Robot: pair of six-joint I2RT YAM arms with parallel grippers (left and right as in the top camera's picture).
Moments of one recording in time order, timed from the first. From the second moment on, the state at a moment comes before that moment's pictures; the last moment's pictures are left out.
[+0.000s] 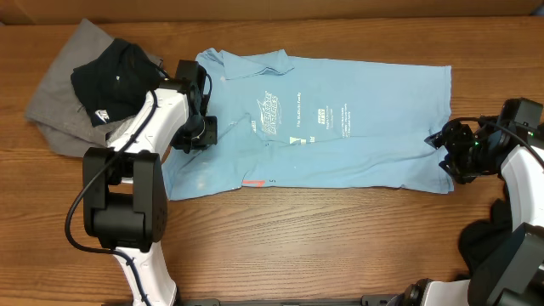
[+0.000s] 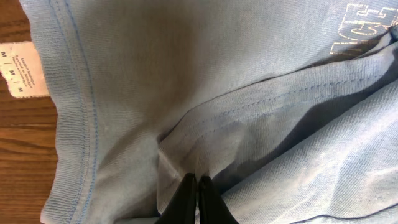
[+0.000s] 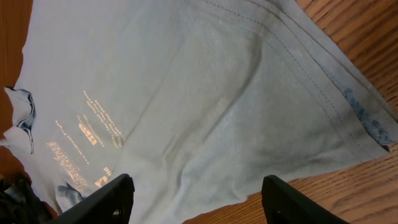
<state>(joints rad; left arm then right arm) -0.13 2.04 1.48 -0.98 0.00 -0.16 -0.43 1.58 1.10 -0.83 -0.42 0.49</state>
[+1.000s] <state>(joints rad) -0.13 2.04 1.70 -1.05 -0.17 -0.16 -0.43 1.58 1.10 -0.83 -0.42 0.49</state>
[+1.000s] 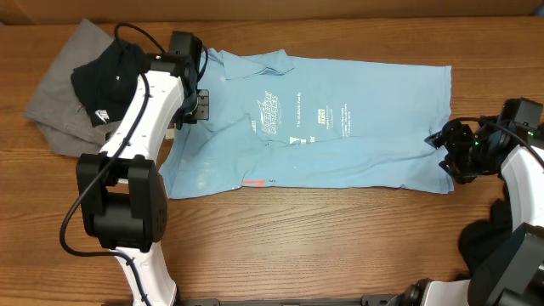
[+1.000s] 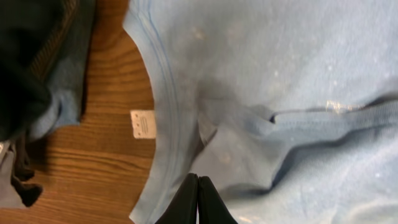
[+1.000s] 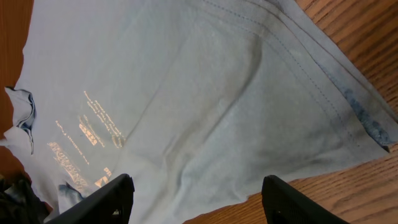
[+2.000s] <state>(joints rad) -0.11 2.04 1.54 -0.85 -0.14 -0.16 -0.43 1.58 1.10 -0.84 -0.42 0.49</state>
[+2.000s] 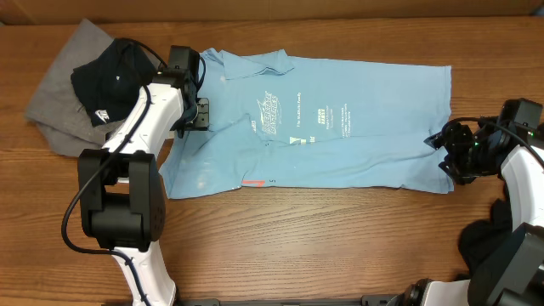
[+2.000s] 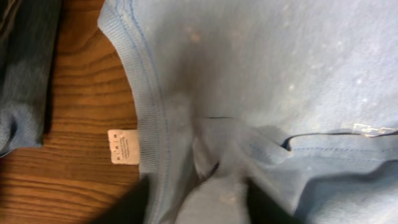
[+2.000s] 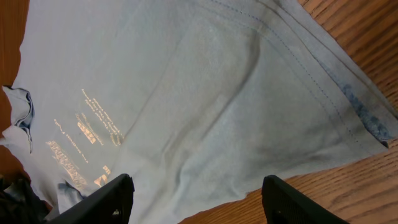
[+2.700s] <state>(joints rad) -0.08 2.04 1.49 -0.80 -0.06 -0.15 -0.43 1.58 1.10 -0.84 -0.42 0.49</state>
